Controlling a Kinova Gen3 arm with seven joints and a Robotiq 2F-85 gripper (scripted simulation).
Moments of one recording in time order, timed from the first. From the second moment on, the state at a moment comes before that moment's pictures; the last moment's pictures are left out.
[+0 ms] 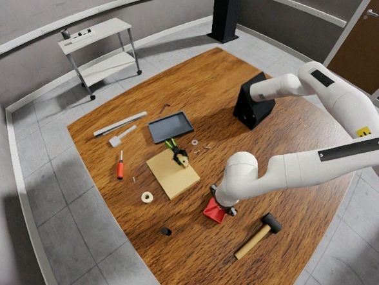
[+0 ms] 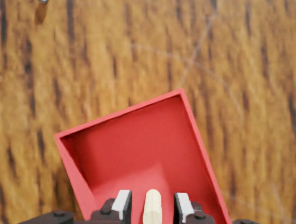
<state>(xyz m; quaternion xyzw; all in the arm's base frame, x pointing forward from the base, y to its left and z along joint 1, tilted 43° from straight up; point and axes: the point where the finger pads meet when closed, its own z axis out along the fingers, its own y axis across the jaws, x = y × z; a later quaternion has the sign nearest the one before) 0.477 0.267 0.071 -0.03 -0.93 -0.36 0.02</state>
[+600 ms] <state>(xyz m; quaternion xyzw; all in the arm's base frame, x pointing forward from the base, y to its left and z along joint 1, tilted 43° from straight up) 0.477 0.264 0.075 -0.03 -0.93 -0.36 0.02</state>
